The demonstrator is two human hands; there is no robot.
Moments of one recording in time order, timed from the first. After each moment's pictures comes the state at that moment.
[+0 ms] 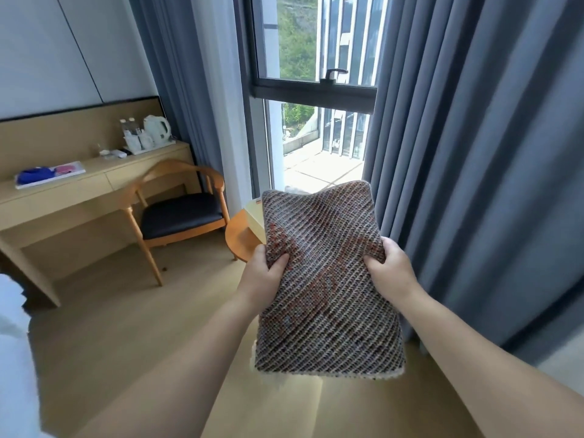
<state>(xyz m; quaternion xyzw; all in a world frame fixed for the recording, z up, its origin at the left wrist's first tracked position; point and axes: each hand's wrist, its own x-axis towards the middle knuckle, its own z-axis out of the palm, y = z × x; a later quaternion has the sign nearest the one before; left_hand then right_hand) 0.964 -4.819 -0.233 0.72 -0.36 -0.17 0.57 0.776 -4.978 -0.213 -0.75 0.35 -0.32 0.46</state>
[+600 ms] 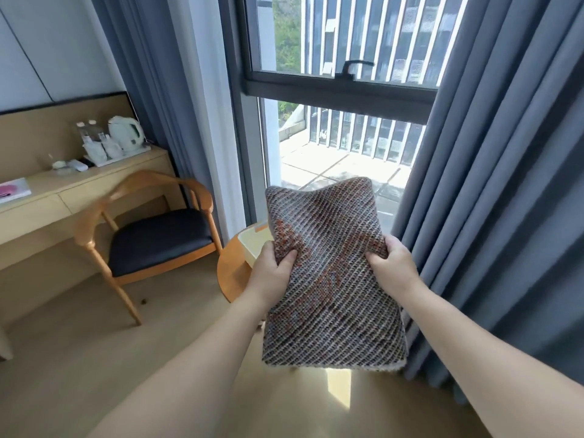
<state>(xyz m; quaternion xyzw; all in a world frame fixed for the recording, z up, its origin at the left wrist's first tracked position) 1.217 -5.014 -0.246 0.70 -0.36 -0.22 0.57 1.033 -5.159 -0.227 -0.74 0.40 -0.31 0.44</state>
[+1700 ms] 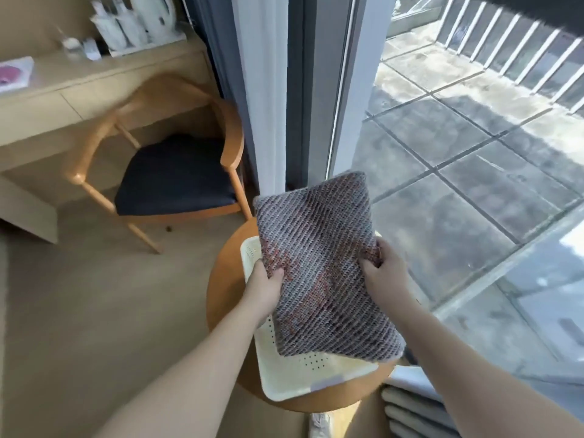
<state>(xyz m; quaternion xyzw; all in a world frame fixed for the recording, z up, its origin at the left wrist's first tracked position) 1.486 -5.288 -0.427 0.81 0.02 -0.30 0.50 1.384 -5.483 -0.394 -0.79 0.33 -0.12 0.50</state>
